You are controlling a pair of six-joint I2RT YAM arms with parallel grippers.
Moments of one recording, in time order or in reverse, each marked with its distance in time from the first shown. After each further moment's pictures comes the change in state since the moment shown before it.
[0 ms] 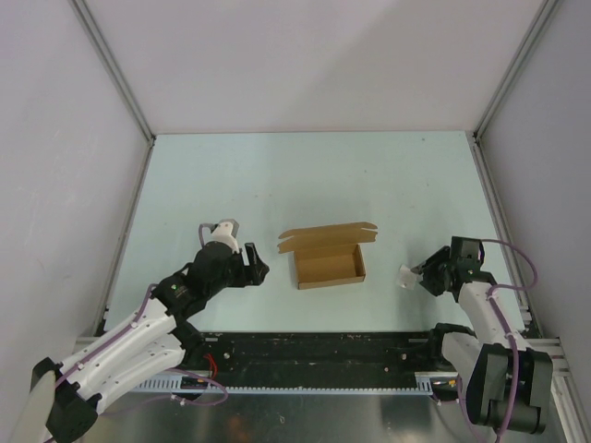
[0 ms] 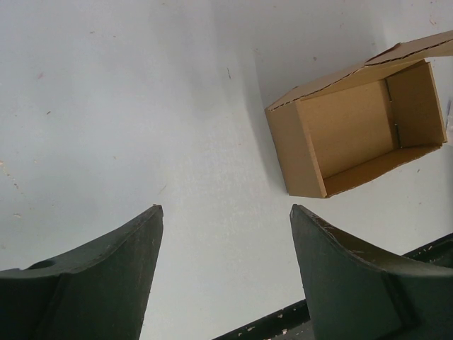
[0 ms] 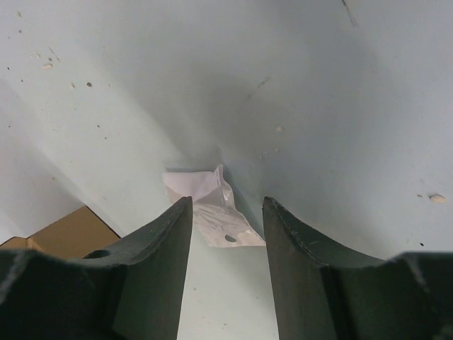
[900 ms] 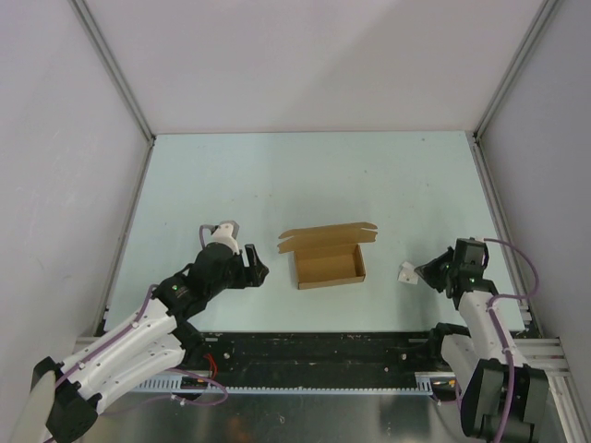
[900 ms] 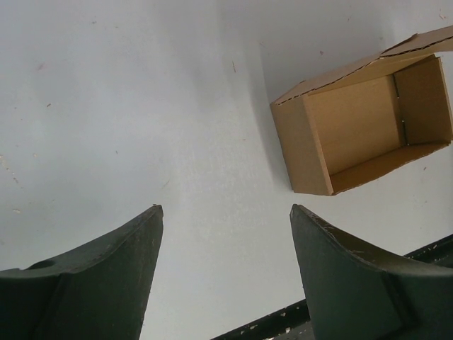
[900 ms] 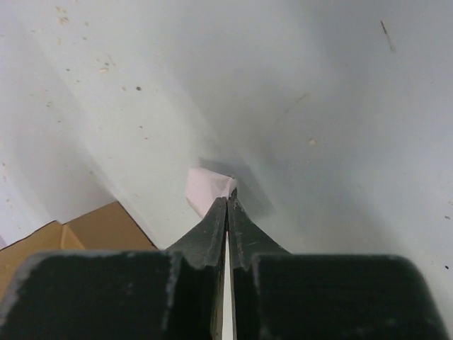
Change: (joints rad) left arm 0.000 0.002 -0.014 0.000 0.000 -0.006; right arm -0.031 -0.066 -0.047 0.088 -0.064 -0.008
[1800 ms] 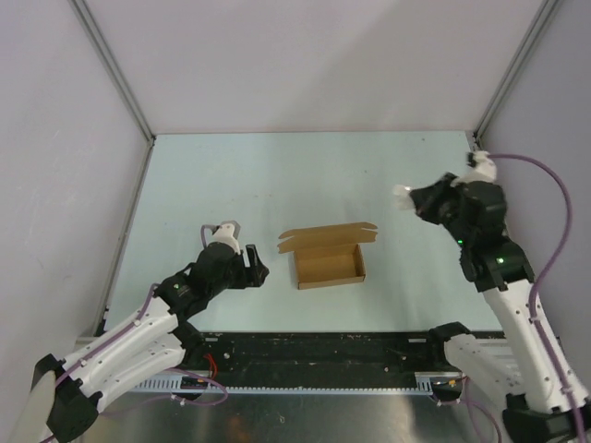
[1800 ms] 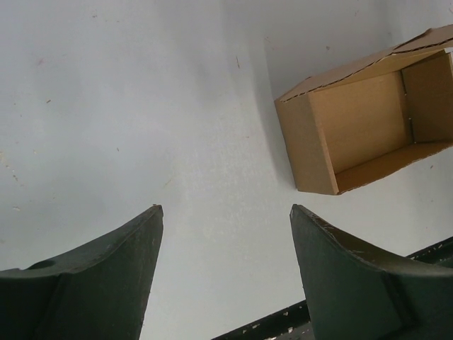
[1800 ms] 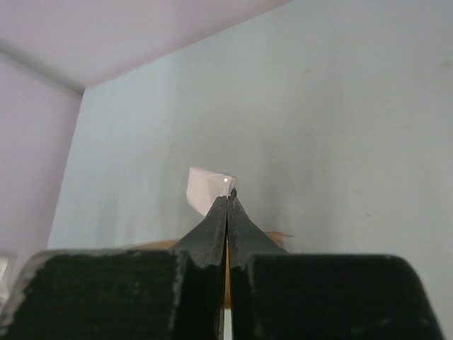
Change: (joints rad) left arm 0.000 0.019 0.000 0.000 0.000 0.000; right arm 0.341 -0.079 0.676 -0.159 0.184 -0.240
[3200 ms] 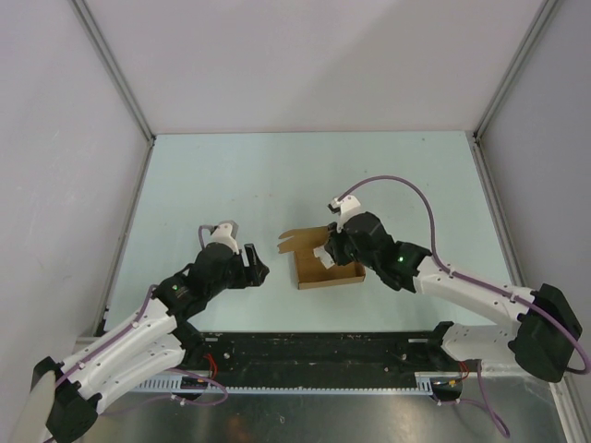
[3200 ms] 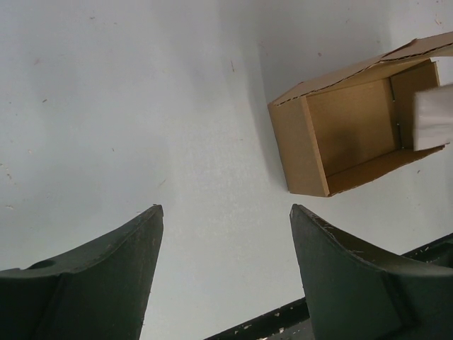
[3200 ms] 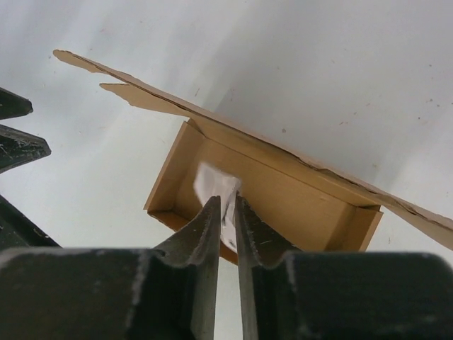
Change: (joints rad) left arm 0.000 -0.018 0.000 0.000 0.001 -0.027; right arm 0.730 0.400 -0.194 0.327 0.161 -0.271
